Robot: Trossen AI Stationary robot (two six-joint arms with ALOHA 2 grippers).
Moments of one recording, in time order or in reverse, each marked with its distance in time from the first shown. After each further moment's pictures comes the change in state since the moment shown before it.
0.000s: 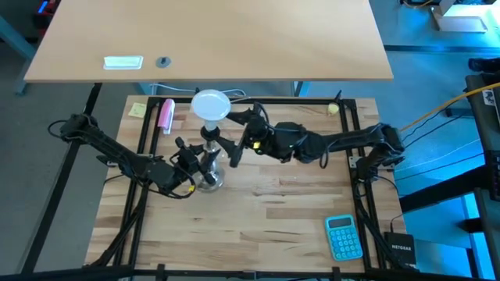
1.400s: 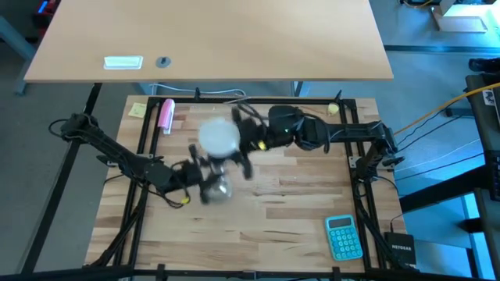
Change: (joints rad) left arm -0.038 -0.001 0.002 0.013 0.349 0.040; right arm -0.045 0.065 0.308 -0.358 -0.557 -0.015
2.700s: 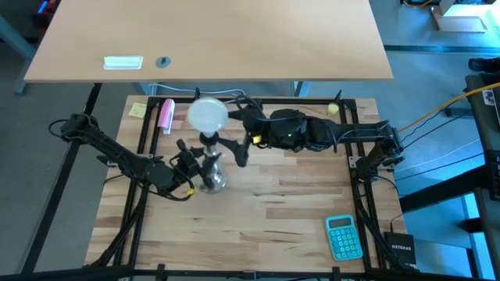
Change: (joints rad) left arm 0.019 0.002 -0.002 -0.019 -0.297 -0.050; right arm 0.040 -0.049 0.001 -0.228 0.438 0.058
